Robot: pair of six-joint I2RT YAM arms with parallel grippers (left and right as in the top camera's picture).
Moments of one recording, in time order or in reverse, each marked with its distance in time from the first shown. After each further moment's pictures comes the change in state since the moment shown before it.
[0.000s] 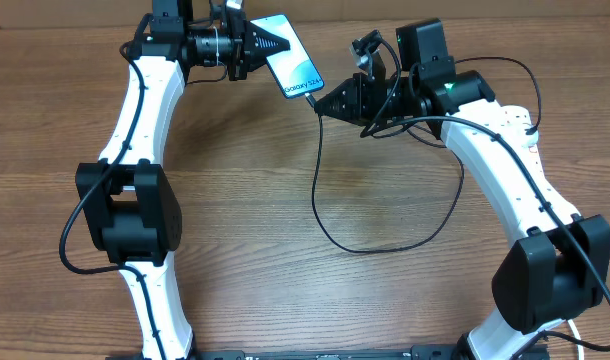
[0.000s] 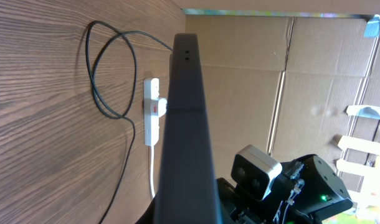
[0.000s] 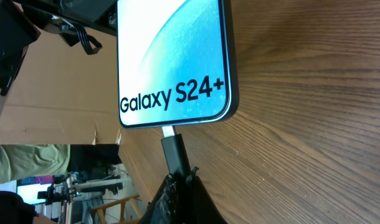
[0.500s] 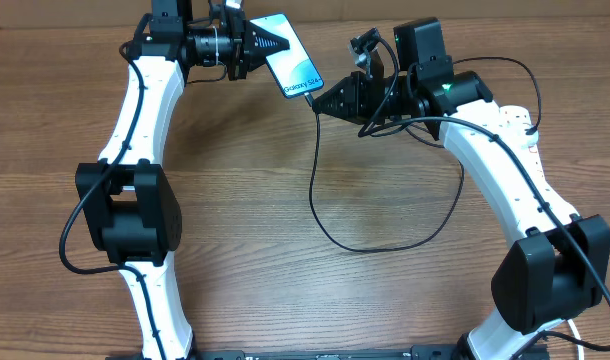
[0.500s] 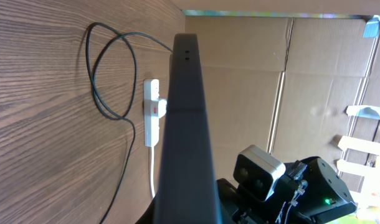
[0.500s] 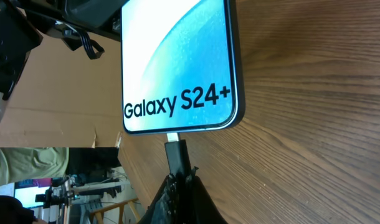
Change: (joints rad) left arm 0.000 0.000 0.000 0.003 0.000 0.000; right arm 0.008 0.000 0.000 0.034 0.007 0.022
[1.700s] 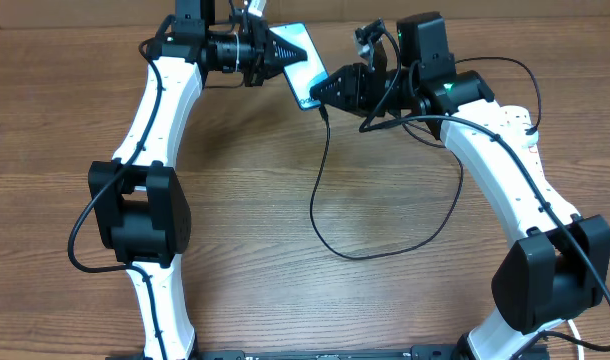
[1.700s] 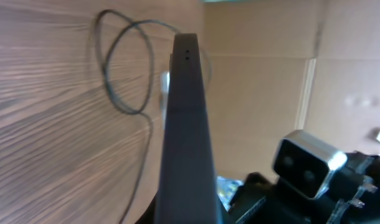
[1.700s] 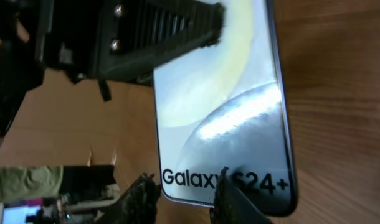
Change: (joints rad) left arm -0.063 0.000 -0.002 -0.093 -0.090 0.128; right arm -0.002 -0.001 0.000 0.049 0.059 0.053
